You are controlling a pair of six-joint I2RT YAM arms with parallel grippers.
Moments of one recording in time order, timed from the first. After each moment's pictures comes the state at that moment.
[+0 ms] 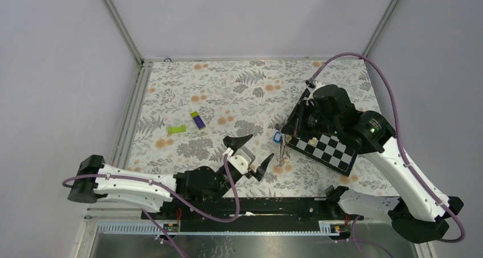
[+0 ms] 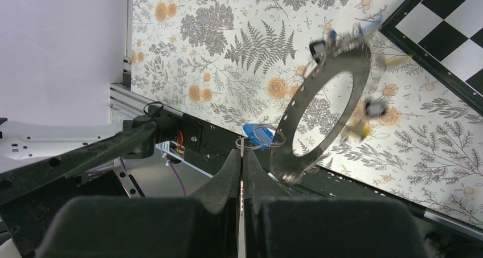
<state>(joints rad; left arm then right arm) -1.60 1.03 0.69 0.53 -0.77 0.23 0.74 1.07 1.46 -1.09 -0.05 0.78</state>
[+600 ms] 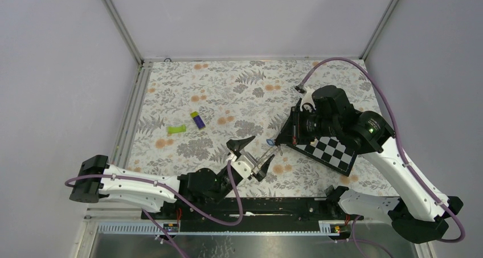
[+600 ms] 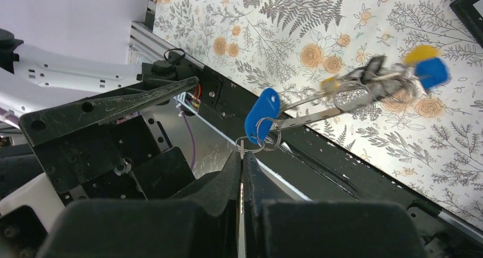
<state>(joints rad) -1.60 1.07 0.63 0.68 -0.76 0.34 0.74 1.07 1.44 -1.09 -0.27 0.70</state>
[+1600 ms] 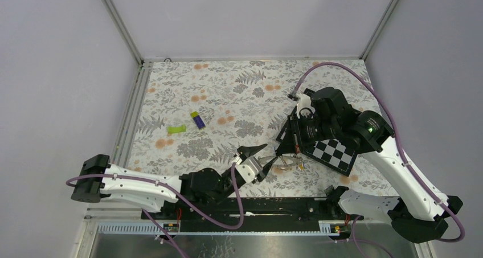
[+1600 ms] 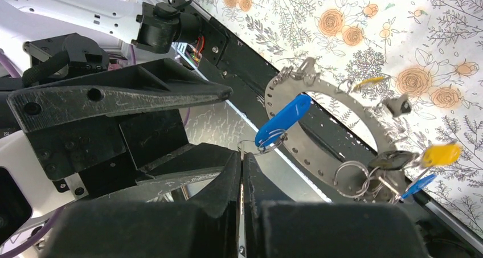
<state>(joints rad) -1.60 1.08 0.66 0.64 -0.64 0.32 0.74 1.07 1.44 -1.15 -0.44 0.55</state>
